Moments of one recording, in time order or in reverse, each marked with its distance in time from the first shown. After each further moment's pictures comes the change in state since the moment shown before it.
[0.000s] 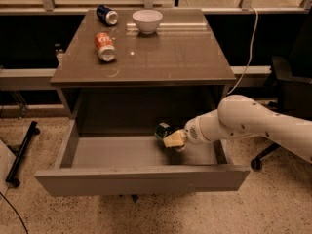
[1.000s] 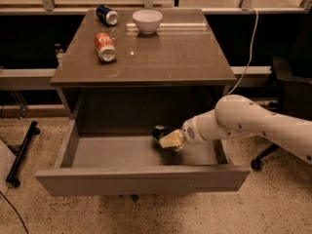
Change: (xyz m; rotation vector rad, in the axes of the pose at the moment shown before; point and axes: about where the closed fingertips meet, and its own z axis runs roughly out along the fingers) arm 0.000 0.004 0.004 -0.009 0.005 -0.002
